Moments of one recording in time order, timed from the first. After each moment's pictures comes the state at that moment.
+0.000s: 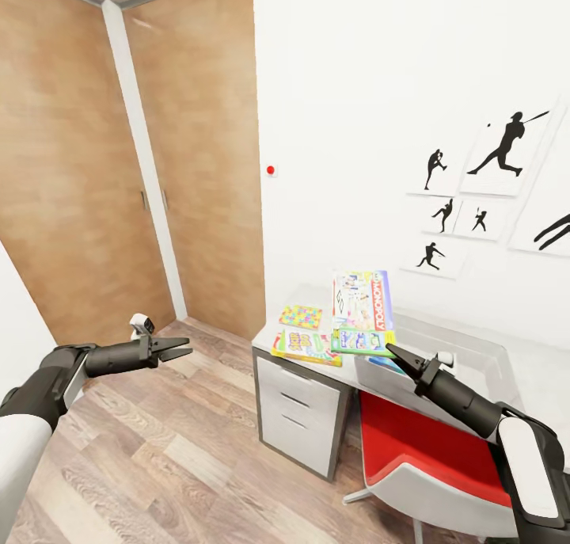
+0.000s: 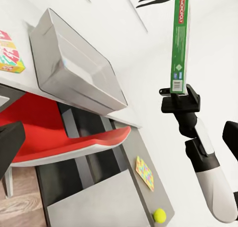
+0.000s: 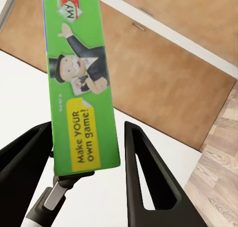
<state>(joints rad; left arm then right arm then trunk) -0.83 0.35 0.09 -0.68 0.12 0.85 -1.57 -0.33 -0.08 -0.41 -1.45 -0.81 1.02 0.71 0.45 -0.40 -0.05</state>
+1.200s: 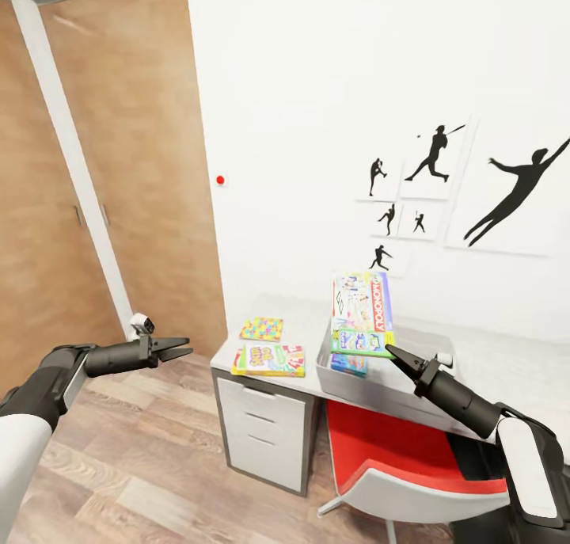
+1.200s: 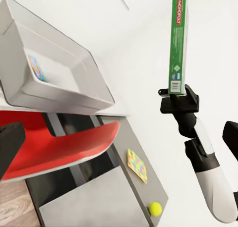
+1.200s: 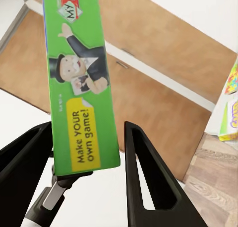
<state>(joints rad) -0.83 0.35 0.09 -0.68 0.12 0.85 -1.57 -0.33 -0.08 -0.41 -1.44 -0.81 1.02 0.71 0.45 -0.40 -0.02</state>
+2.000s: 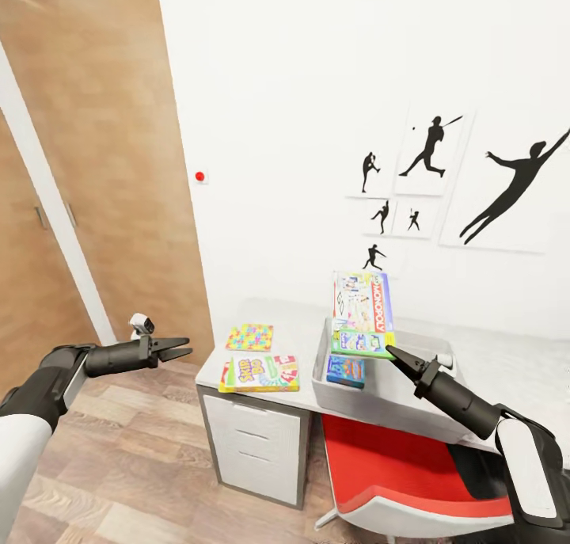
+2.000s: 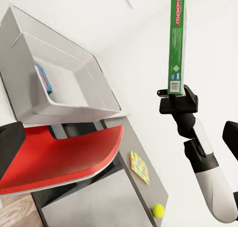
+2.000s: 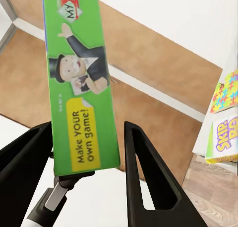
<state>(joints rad) -0.83 0.35 0.09 -0.68 0.12 0.85 -1.57 -0.33 -0.08 -0.41 -1.43 -0.81 1.02 0.72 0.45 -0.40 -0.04</state>
